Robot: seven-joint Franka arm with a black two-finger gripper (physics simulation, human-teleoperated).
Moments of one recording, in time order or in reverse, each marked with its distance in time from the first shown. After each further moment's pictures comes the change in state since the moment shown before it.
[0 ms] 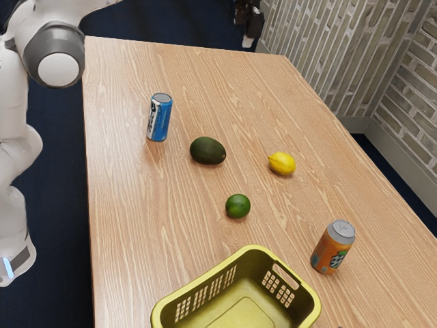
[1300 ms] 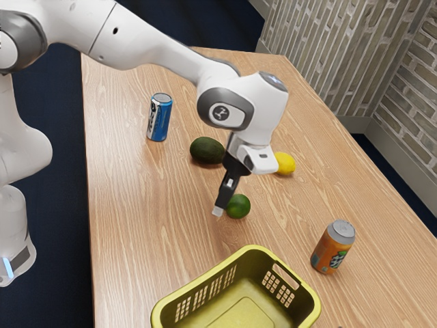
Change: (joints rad) arm -0.421 -0.206 -0.024 -0.972 -0.128 0.560 0.025
